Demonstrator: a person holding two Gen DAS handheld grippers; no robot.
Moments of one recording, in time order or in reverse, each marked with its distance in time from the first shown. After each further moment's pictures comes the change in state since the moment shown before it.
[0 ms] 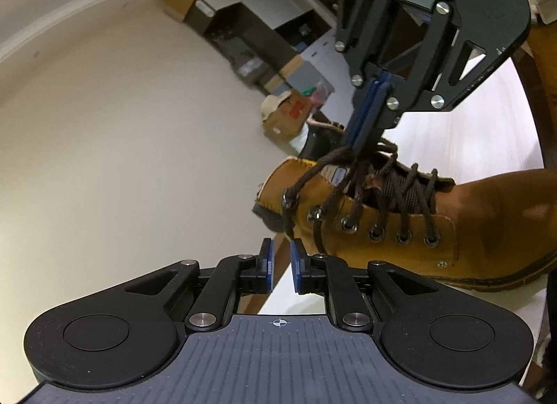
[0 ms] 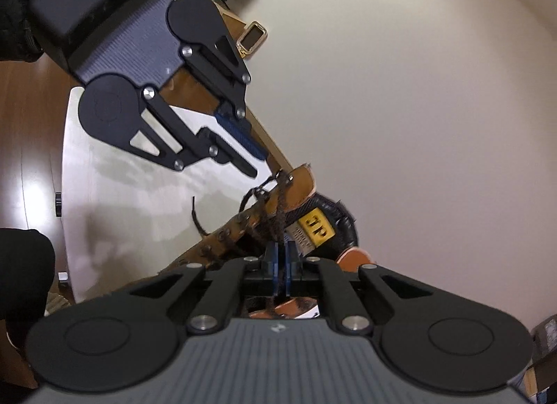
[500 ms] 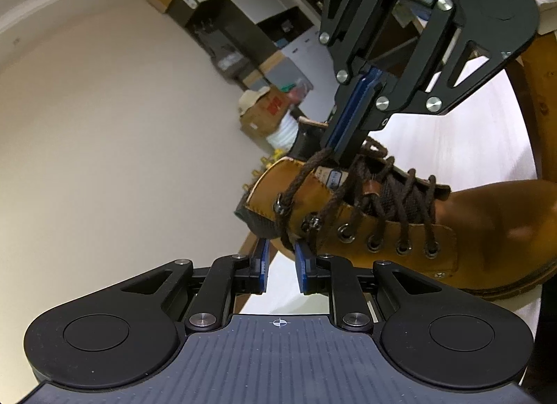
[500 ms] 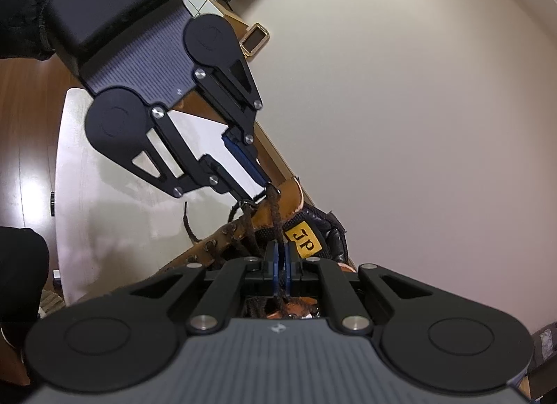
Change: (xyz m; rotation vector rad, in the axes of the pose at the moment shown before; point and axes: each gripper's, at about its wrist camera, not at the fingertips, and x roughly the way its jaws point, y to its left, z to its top) left arm 0.026 0.016 0.004 -0.051 0.025 -0.095; right arm 0.005 -0.001 -0.001 -0.018 -0.005 0.002
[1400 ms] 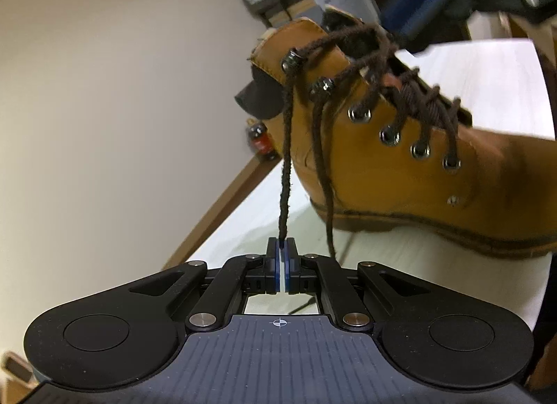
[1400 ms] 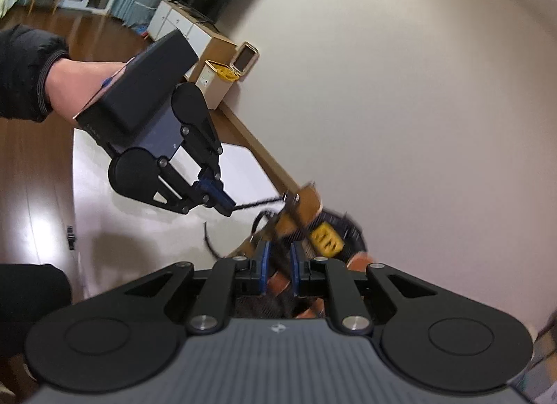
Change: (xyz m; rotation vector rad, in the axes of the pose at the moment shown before) left arm 0.014 0.004 -0.043 -0.218 0.187 0.004; right arm -0.018 0.002 -0.024 0.164 -0.043 0.031
